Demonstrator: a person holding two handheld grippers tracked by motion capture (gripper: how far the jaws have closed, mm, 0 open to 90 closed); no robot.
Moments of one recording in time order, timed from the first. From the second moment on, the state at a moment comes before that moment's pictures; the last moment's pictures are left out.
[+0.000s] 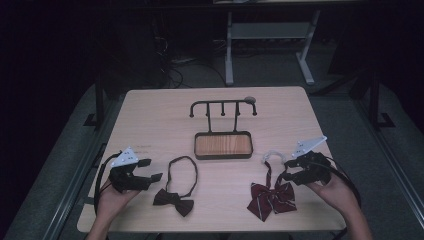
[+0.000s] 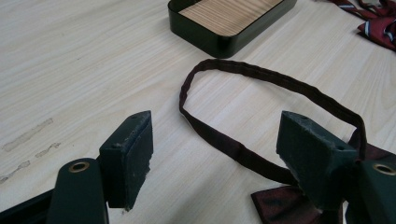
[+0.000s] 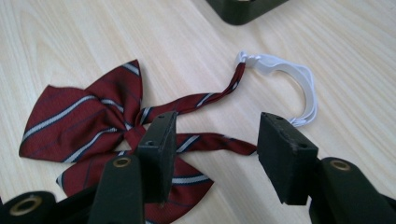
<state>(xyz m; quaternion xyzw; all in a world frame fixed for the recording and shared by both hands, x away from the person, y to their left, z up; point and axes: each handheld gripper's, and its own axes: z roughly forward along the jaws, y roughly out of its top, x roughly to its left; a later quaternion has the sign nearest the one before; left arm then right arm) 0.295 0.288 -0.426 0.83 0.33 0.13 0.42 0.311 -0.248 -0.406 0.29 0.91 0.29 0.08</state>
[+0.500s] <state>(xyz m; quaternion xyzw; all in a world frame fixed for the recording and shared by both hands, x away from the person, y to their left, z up) 0.294 0.289 -0.425 0.83 0.33 0.13 0.42 0.334 -0.244 -0.407 0.30 0.91 0.28 0.06</state>
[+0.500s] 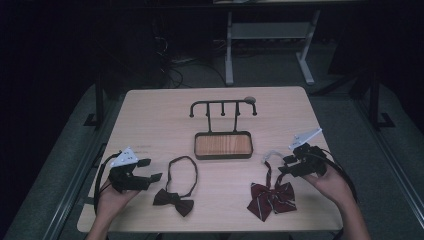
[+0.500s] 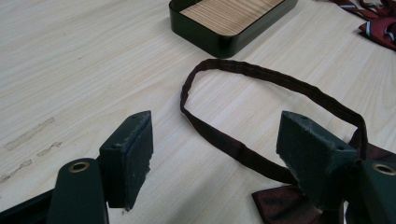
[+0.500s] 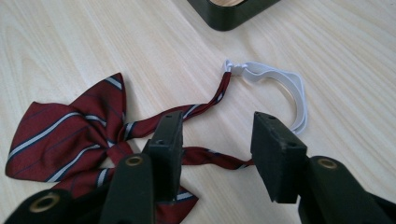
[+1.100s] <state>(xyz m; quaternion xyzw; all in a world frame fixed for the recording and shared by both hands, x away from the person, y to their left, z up) 0.295 0.287 -0.426 0.84 0.33 0.14 0.42 0.363 -0.245 -0.418 0.33 0.91 0.25 0.05</state>
